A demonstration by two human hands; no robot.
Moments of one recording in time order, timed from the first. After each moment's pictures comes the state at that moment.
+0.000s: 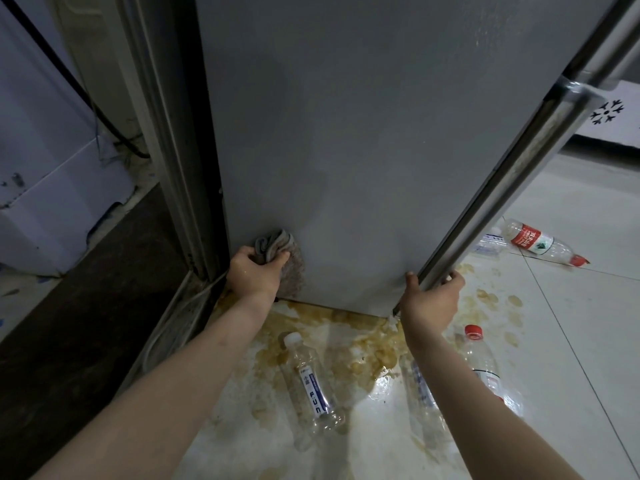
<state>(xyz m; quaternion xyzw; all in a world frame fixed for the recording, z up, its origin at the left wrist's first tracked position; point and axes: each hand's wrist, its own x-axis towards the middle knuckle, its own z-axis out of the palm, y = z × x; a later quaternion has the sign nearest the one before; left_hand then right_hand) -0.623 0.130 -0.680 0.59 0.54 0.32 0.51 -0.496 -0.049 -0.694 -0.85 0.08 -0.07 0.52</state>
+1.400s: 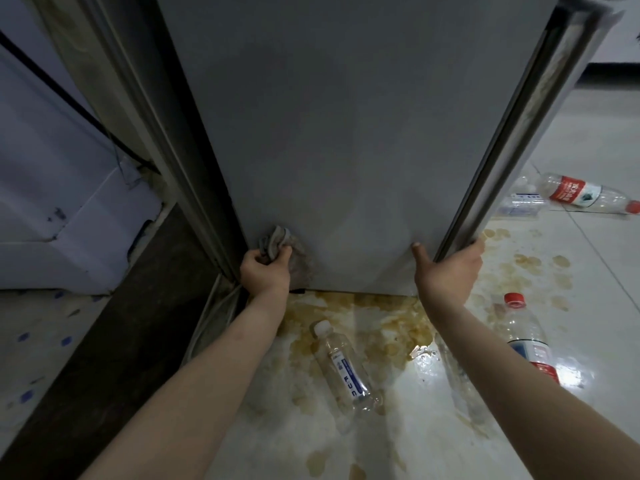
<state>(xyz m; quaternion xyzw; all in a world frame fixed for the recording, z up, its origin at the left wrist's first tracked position) -0.624 0.135 -0.690 0.56 0.56 0.35 0.49 -0.504 -0.046 -0.689 -0.86 0.03 -0.06 0.51</state>
